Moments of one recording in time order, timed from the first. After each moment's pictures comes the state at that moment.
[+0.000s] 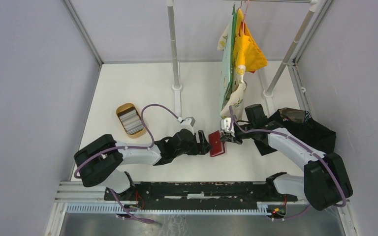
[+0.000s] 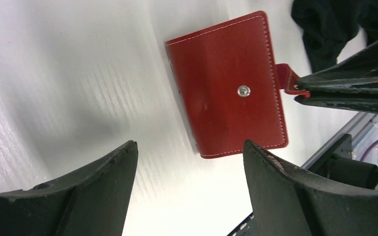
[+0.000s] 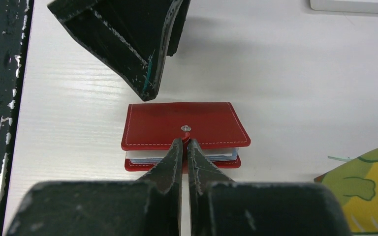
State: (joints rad) left arm -1.02 1.51 0.58 0.30 -0.15 -0.90; right arm 0.37 1.24 0.65 -0.35 -0.88 -0.99
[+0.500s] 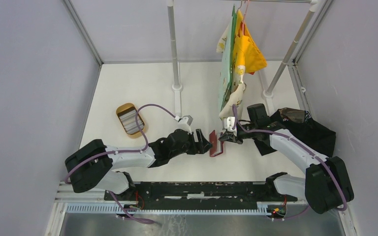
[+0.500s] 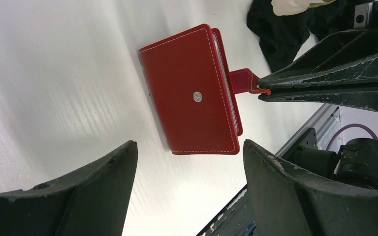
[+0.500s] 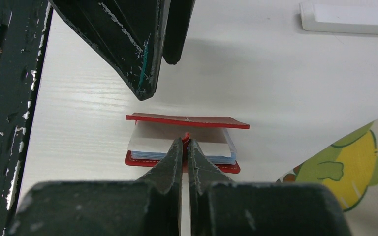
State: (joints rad) left arm -1.02 1.38 0.52 0.37 -0.12 -0.90; right arm 0.36 1.20 0.64 -0.33 -0.95 -0.97
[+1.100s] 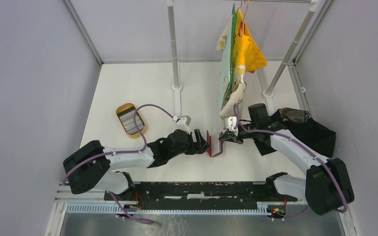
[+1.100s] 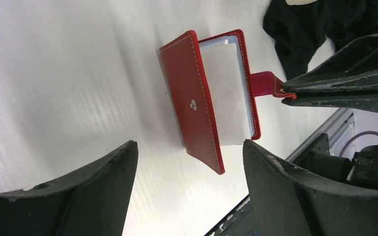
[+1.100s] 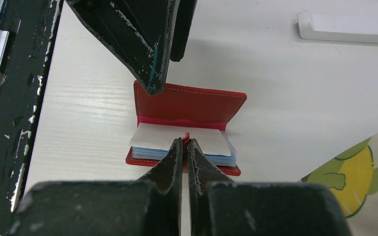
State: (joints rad) left arm -1.02 1.36 0.52 0.32 -0.16 -0.90; right arm 0.34 1.19 0.64 -0.33 -0.99 -0.97
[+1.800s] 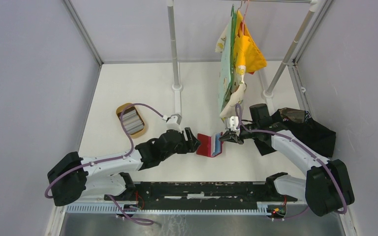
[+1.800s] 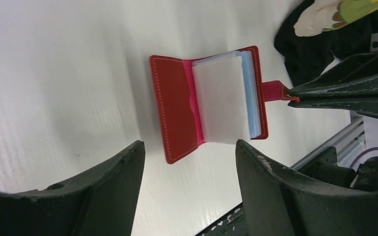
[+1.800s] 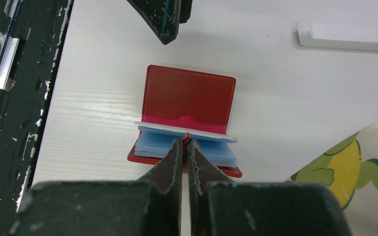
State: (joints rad) left arm -1.02 1.14 0.52 0.05 -0.30 -0.90; right arm 0.33 1.18 0.63 -0.33 -1.03 -0.97
